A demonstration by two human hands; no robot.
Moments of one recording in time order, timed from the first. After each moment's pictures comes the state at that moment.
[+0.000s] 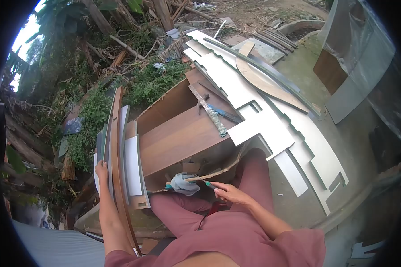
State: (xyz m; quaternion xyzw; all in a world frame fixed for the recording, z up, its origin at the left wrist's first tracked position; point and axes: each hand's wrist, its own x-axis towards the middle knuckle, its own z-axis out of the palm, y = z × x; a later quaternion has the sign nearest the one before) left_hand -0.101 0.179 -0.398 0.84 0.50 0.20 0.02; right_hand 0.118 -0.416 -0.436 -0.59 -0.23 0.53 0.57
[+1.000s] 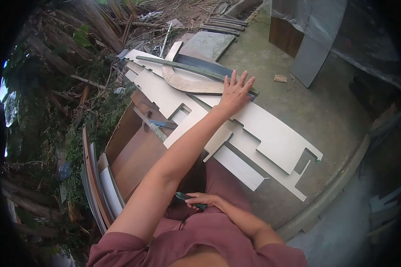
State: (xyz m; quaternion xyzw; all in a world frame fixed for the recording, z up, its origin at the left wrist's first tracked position) left_hand 0.414 -0.496 -0.357 0.93 -0.29 0.22 0.08; right_hand 0.122 -0.458 -0.517 -0.31 -0.16 0.67 0.66
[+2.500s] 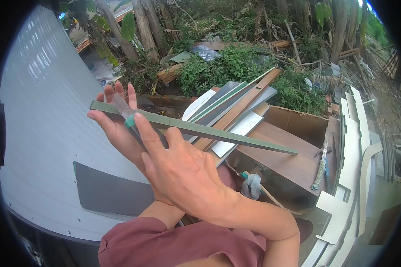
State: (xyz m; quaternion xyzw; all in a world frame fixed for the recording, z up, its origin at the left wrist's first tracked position) left_hand -0.135 -0.175 -0.069 0.37 0.08 0.88 0.28; right_hand -0.023 -0.265 -0.082 -0.43 -0.79 0.14 0.42
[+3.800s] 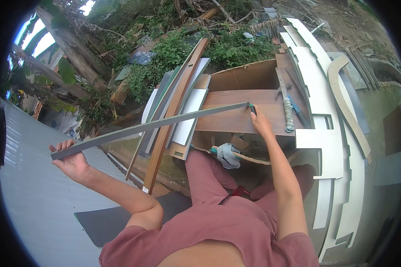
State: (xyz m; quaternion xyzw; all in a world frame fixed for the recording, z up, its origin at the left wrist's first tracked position) left_hand -0.210 -0.133 -0.086 0.41 0.01 0.82 0.40; right_hand 0.243 -0.207 -0.441 -0.81 -0.40 0.22 0.37
